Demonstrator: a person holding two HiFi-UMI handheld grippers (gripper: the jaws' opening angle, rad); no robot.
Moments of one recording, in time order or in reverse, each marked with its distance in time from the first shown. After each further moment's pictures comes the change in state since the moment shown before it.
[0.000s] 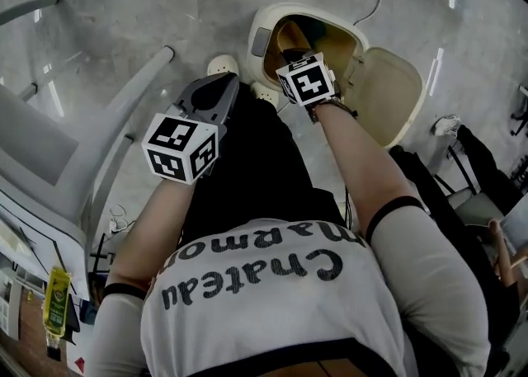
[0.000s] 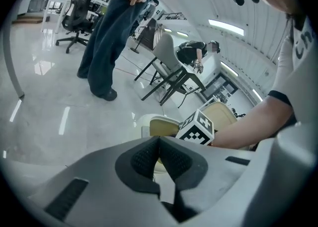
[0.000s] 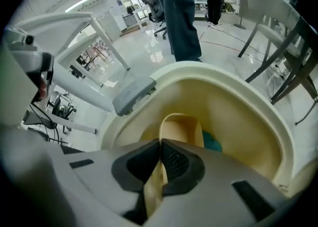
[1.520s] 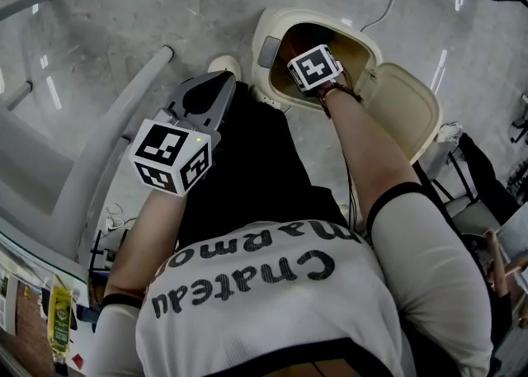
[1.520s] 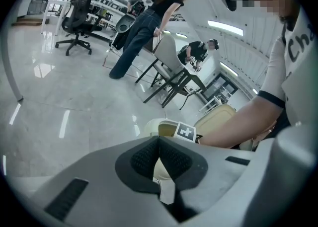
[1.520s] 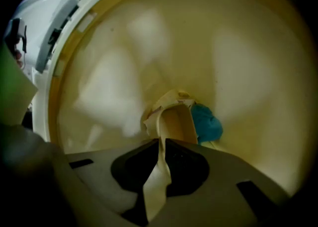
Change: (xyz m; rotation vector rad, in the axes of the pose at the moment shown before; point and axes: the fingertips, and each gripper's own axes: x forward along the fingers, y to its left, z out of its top) left arm 0.009 0.030 0.013 0.016 -0.024 0.008; right arm 0.066 -0.046 -0.053 -0.038 0.334 0.000
